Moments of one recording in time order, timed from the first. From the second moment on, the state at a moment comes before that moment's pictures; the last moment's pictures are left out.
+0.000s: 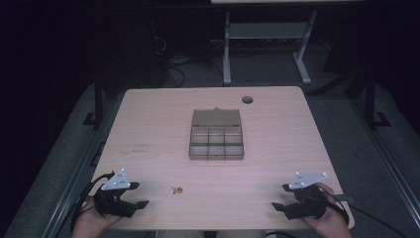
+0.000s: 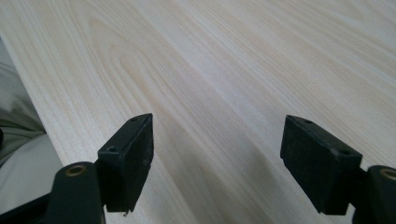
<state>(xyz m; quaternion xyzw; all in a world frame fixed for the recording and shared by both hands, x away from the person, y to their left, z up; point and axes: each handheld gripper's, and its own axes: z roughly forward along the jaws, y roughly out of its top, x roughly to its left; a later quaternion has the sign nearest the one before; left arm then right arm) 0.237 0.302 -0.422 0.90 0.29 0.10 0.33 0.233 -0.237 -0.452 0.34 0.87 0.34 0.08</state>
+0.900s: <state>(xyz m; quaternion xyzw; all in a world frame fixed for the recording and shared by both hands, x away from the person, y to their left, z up) 0.254 0.268 -0.413 0.91 0.25 0.08 0.31 0.232 -0.232 -0.451 0.33 0.88 0.33 0.09</state>
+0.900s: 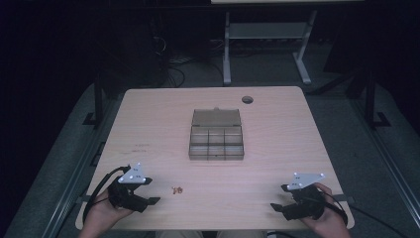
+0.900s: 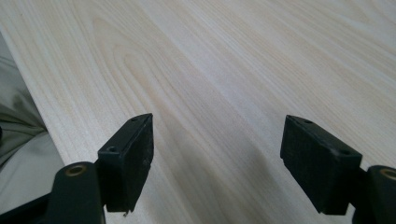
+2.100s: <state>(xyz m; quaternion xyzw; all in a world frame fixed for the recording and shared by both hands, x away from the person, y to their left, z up) 0.280 0.223 -0.417 0.93 0.22 0.06 0.29 0.231 -0.232 -0.450 0.33 0.88 0.34 0.08</state>
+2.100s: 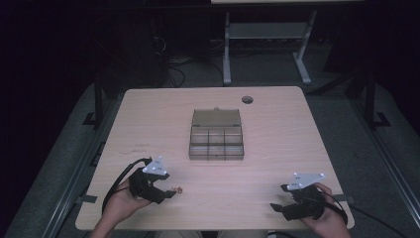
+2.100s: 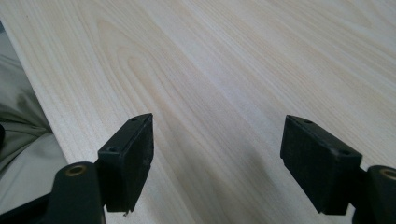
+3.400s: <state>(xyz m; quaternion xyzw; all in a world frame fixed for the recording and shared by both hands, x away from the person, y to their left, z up) 0.299 0.189 -0.440 0.95 0.21 0.02 0.25 0.232 -0.232 -0.448 0.32 0.88 0.34 0.08</state>
